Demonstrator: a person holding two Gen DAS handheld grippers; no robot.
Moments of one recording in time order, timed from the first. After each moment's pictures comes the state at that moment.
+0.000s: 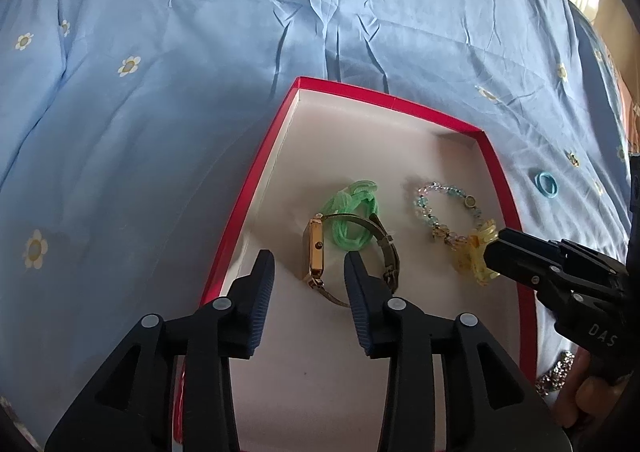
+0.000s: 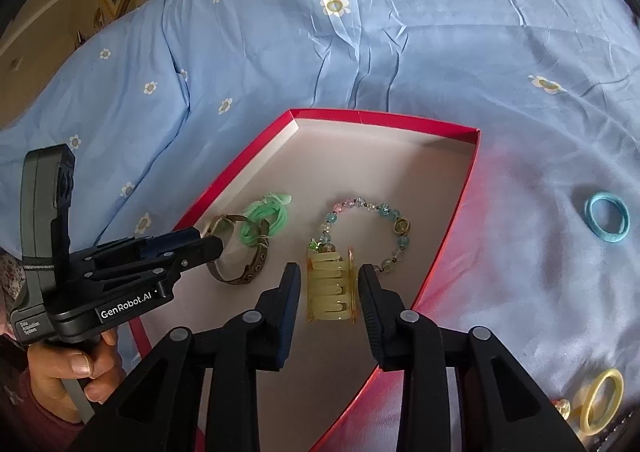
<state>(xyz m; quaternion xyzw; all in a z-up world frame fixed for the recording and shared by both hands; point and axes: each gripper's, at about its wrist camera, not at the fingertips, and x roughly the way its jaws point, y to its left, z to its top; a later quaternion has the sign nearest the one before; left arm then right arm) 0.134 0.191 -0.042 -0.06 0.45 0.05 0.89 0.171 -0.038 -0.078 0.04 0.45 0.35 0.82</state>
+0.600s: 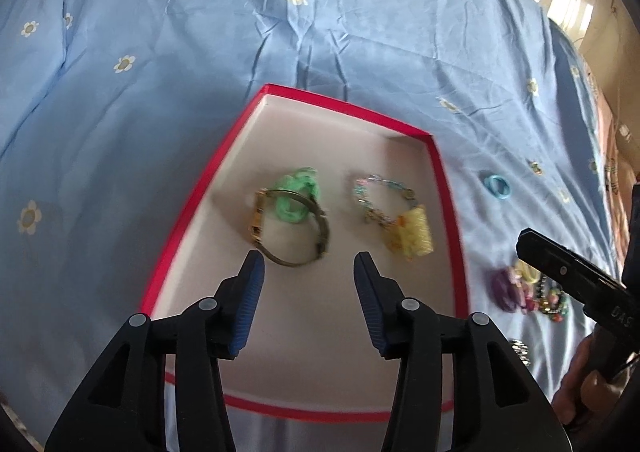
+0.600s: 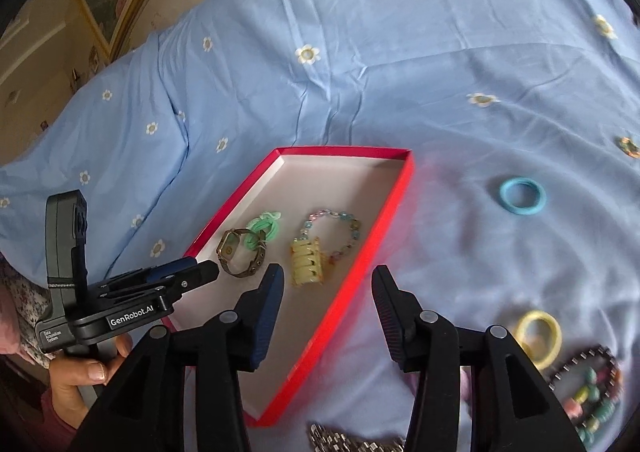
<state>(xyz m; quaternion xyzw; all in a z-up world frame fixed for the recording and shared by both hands) 0.096 0.157 -0.023 -0.10 0.43 0.02 0.90 0.139 -0.106 -0.040 0.09 0.42 0.32 0.85</state>
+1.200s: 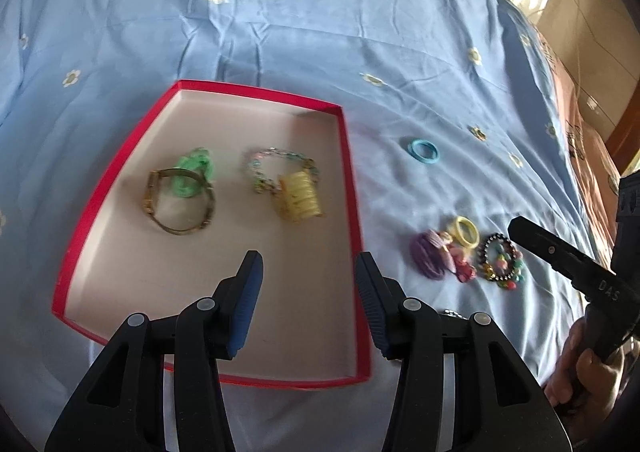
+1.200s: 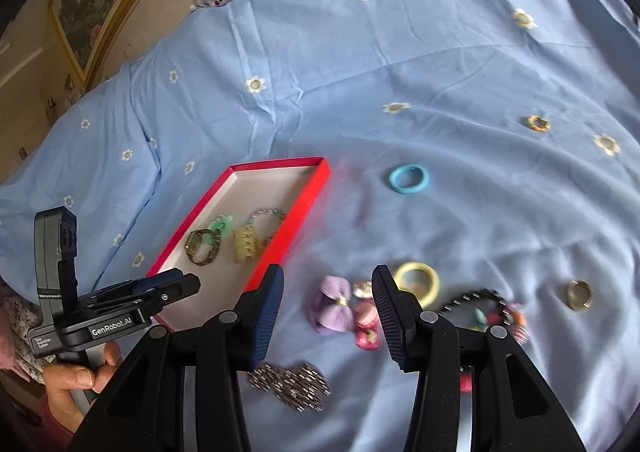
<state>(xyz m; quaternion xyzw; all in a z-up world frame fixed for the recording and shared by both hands) 0.080 0.087 -0.019 -0.08 0.44 -0.06 0.90 0.107 -0.192 -0.030 0.11 0.41 0.25 0.87</state>
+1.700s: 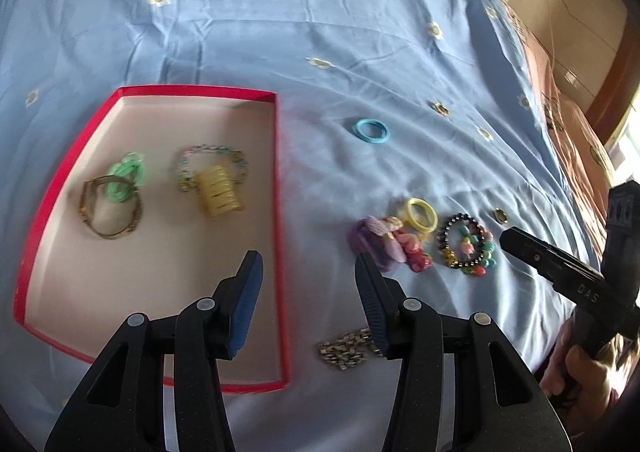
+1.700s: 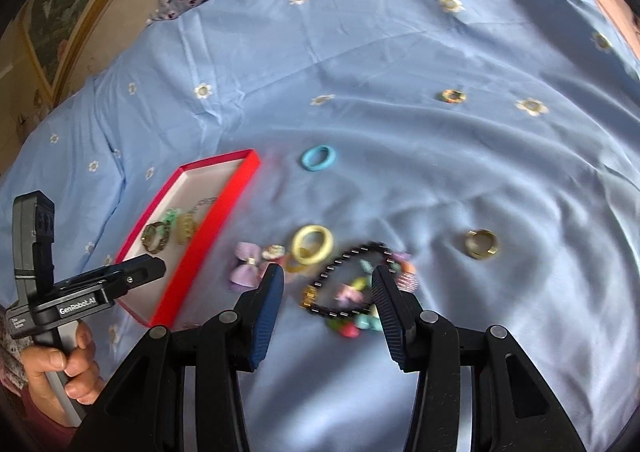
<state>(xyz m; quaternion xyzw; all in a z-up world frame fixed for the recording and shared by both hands) 0.085 0.035 -0.021 -0.05 0.45 -0.11 0.89 0.084 -0.263 -0.047 0.12 0.42 0.18 0.88</state>
